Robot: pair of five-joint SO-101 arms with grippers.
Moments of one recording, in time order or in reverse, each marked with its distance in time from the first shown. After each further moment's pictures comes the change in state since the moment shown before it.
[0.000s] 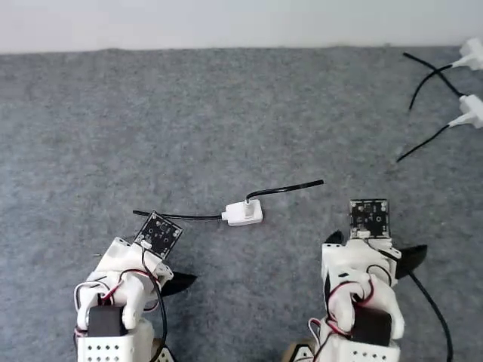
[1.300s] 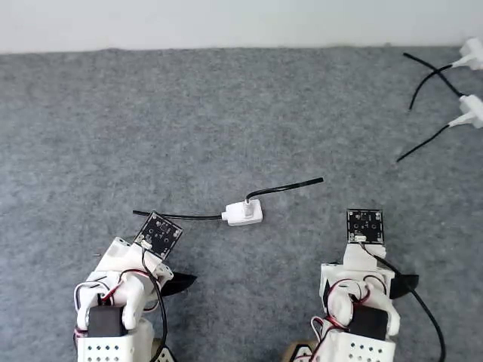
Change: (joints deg) left arm 0.0 0.0 0.0 0.0 -0.3; right arm 2.7 -0.5 7.5 8.4 0.0
